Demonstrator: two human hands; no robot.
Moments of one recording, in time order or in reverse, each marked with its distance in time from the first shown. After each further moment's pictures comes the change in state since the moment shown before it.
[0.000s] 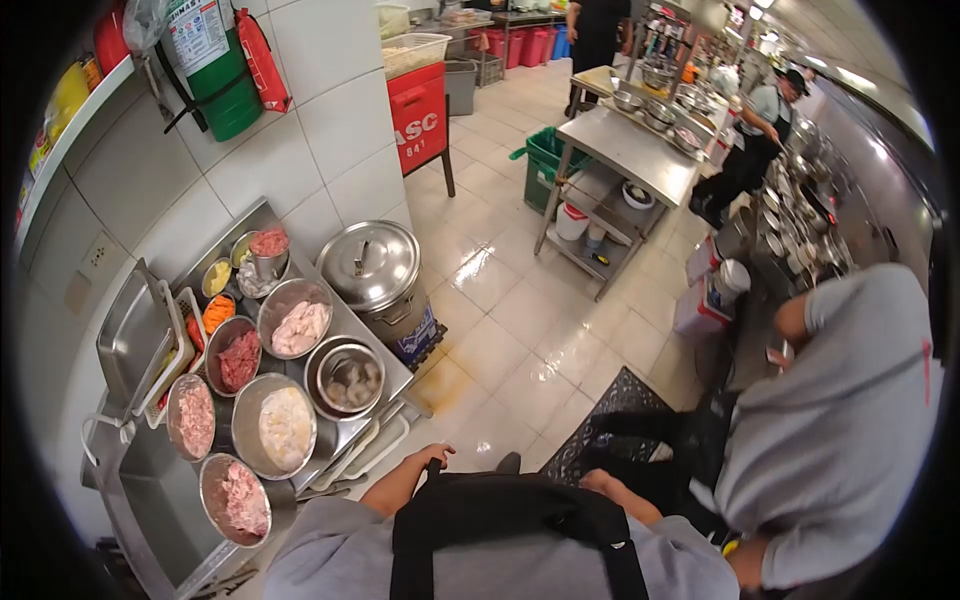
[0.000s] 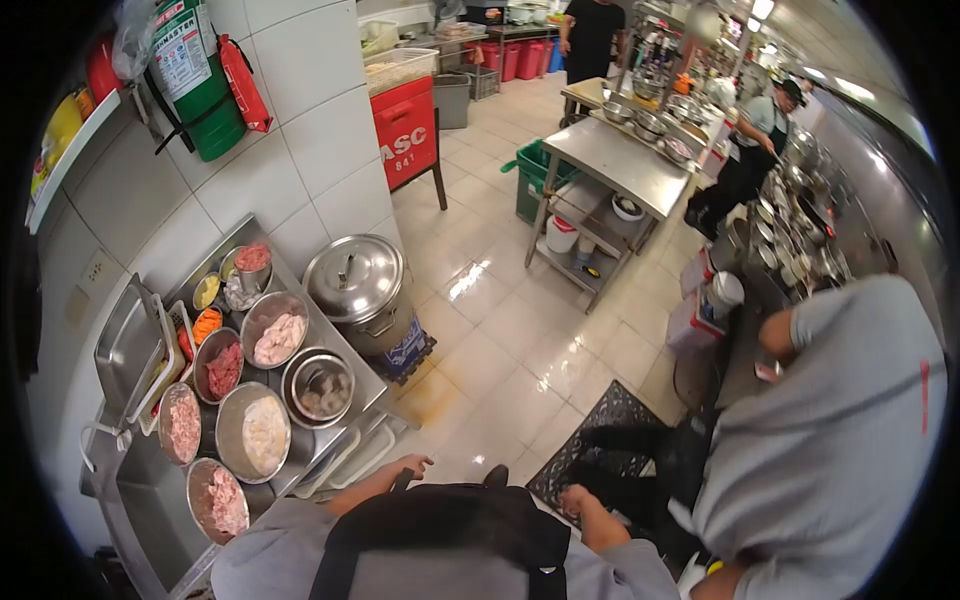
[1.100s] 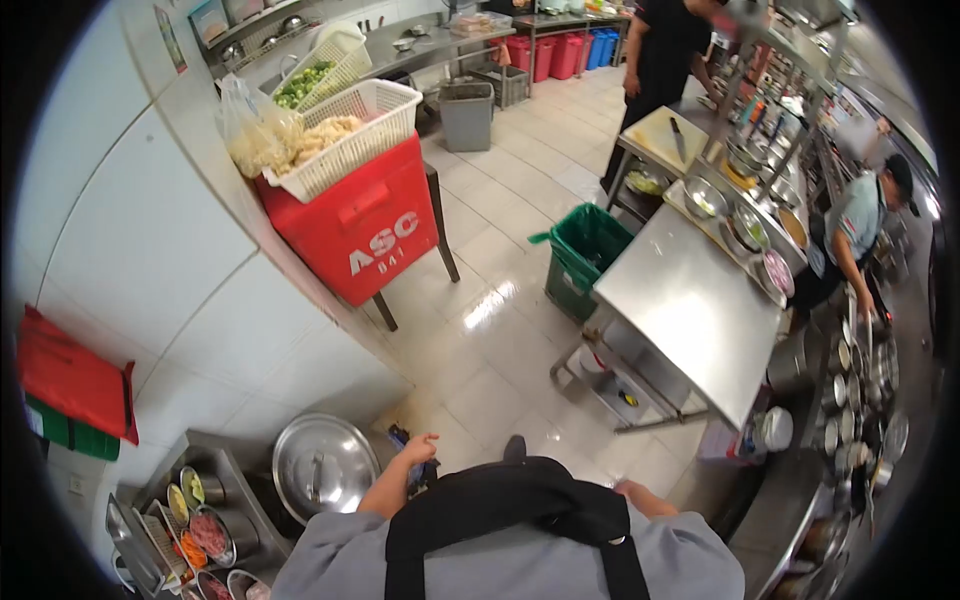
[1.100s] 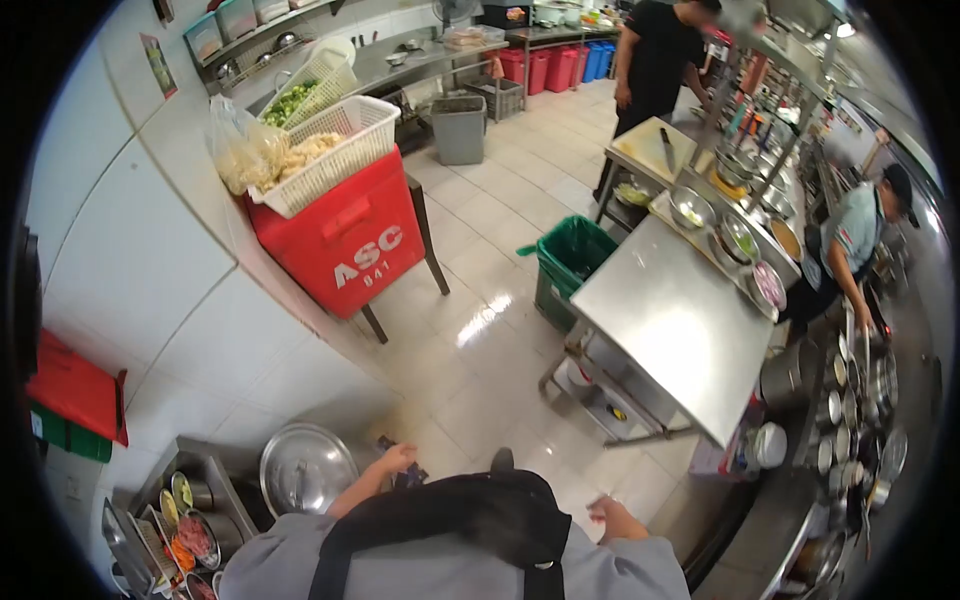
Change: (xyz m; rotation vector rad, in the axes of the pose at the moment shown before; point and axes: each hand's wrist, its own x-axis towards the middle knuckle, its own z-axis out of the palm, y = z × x) left_hand 0.346 0.200 -0.536 -0.424 0.403 -0.160; right_hand 0.300 0.253 -0.587 0.726 -0.243 0.635
